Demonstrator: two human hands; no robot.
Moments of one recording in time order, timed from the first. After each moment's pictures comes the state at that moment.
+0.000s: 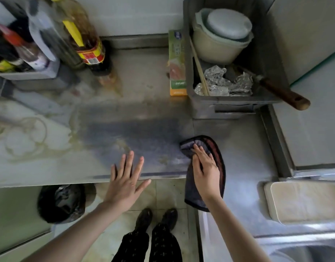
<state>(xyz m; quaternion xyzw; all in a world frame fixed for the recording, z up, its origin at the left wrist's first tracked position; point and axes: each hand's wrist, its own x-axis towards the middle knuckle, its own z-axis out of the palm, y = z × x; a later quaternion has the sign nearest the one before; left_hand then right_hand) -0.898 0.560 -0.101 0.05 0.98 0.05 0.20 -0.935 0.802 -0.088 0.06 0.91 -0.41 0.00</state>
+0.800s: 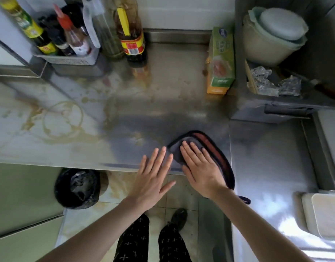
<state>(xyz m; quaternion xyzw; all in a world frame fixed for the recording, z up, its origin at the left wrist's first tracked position) -0.886 0.538 -0.092 0.14 0.98 0.03 0.10 -0.940 0.732 -0.104 -0.28 0.95 -0.07 0.09</state>
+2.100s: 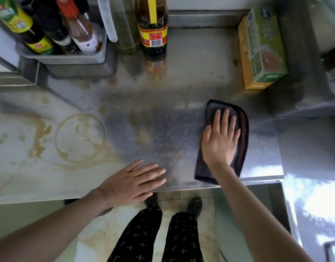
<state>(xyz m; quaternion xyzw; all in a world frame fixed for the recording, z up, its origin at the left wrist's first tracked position) -0.940 0.325 -0.122 0.49 0.87 0.04 0.00 -1.019 0.598 -0.105 0.13 0.98 -0.10 0.06</state>
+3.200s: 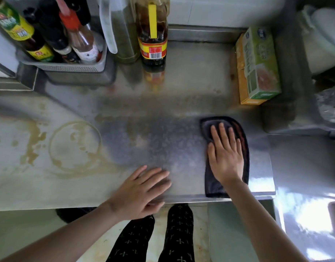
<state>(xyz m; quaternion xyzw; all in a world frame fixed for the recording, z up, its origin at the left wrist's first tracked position) -0.940 0.376 -0.099 0.37 0.92 0.15 0.05 -1.019 0.645 -0.102 0.01 0.99 -0.07 0.09</state>
